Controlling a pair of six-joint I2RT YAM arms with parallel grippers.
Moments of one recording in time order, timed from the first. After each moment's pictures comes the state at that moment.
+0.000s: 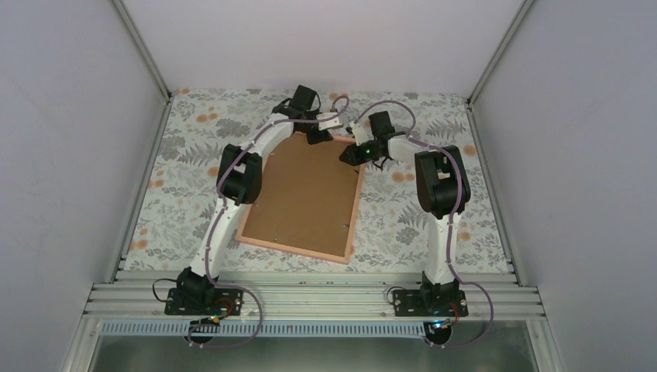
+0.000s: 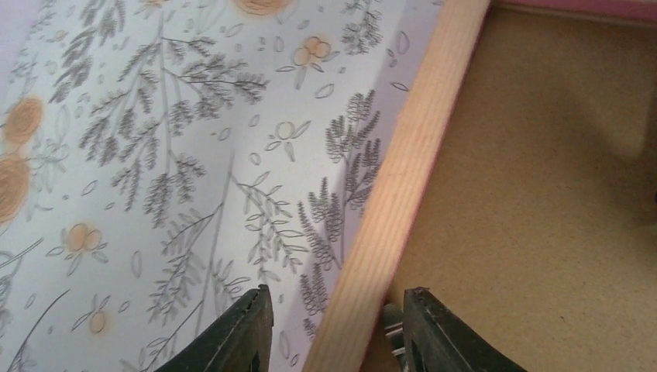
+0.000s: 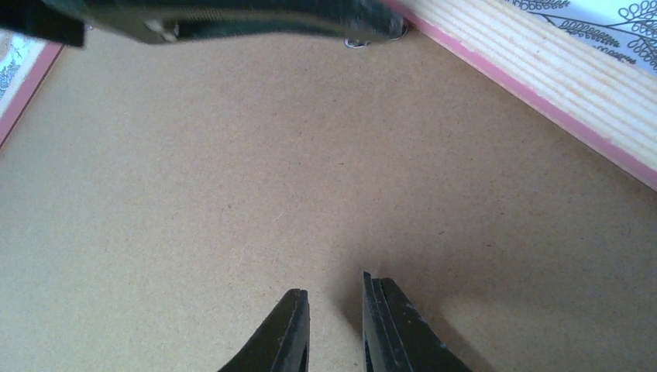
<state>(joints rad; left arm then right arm) -0.44 2.66 2.40 -0.65 0.43 0.86 0.28 2.16 1.46 -0.32 -0.58 -0.07</state>
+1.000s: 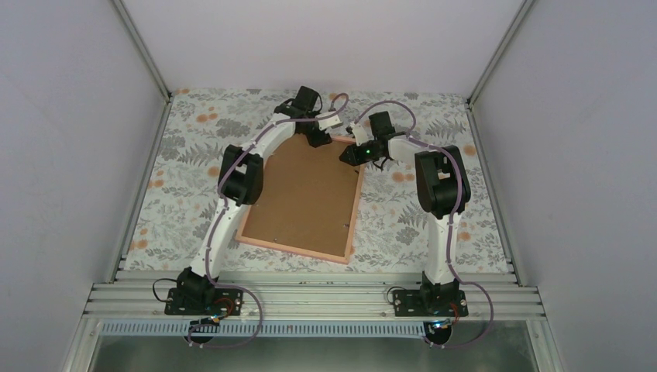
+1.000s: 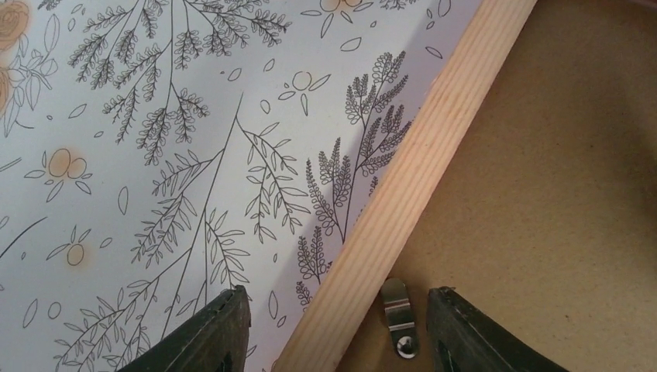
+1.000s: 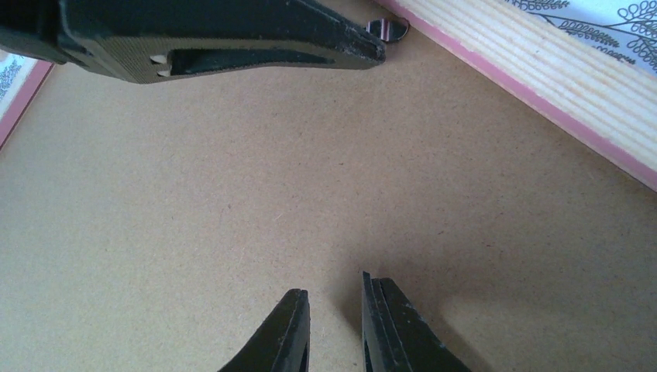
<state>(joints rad) -0.45 2.67 2.43 -0.72 0.35 0.71 0.28 2.16 1.46 -0.31 -0.58 -0.07</state>
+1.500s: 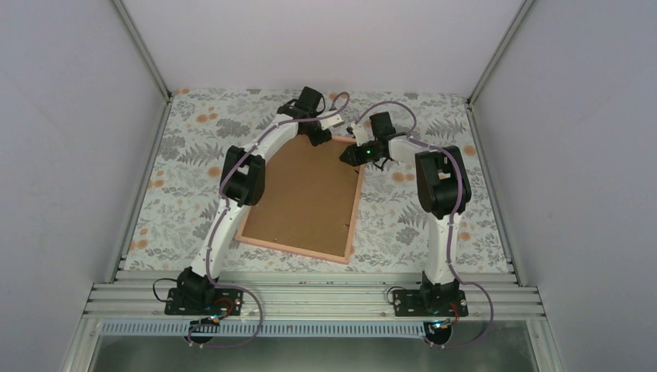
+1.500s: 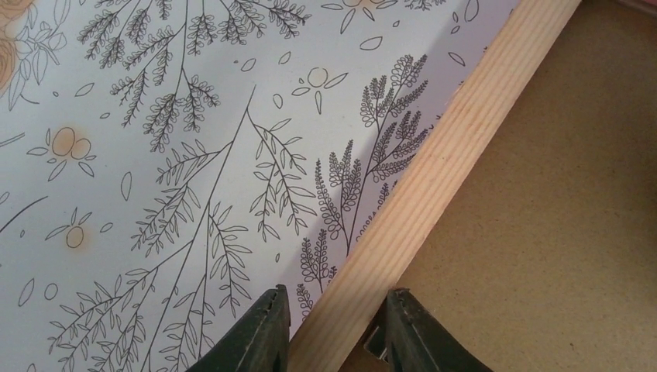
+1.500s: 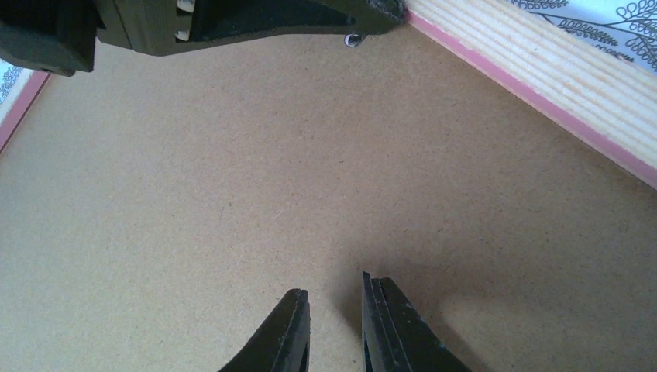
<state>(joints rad) -0.46 2.68 2.45 -0.73 0.28 0.62 0.27 2.16 1.45 -0.30 -0.59 -0.07</state>
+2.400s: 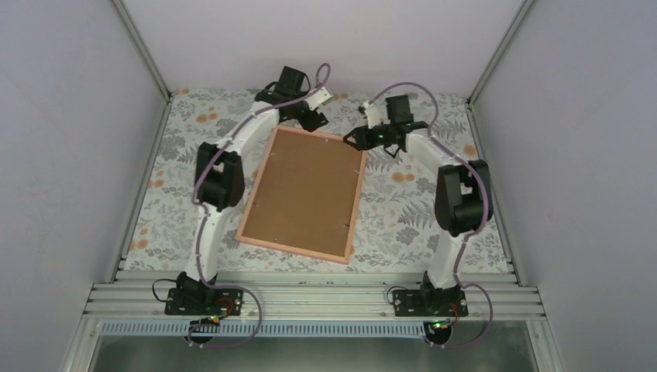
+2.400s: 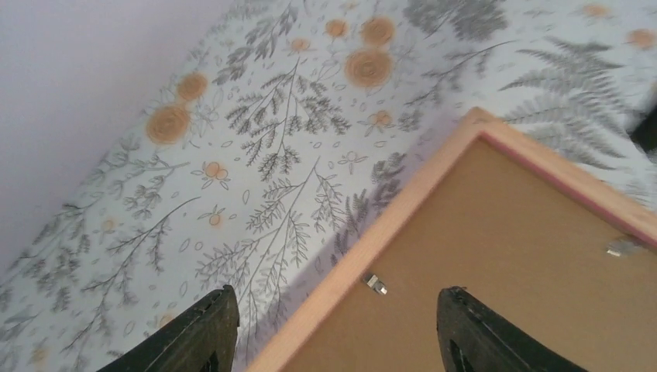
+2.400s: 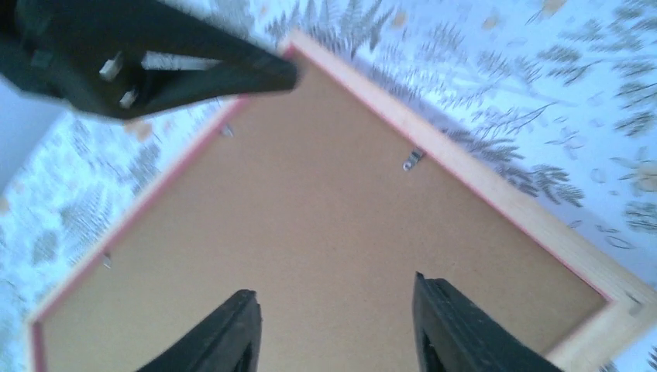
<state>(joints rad) -0.42 2.42 2.28 -0.68 0.35 0.48 0.25 1.97 1.45 -0.37 -0.64 -0.04</state>
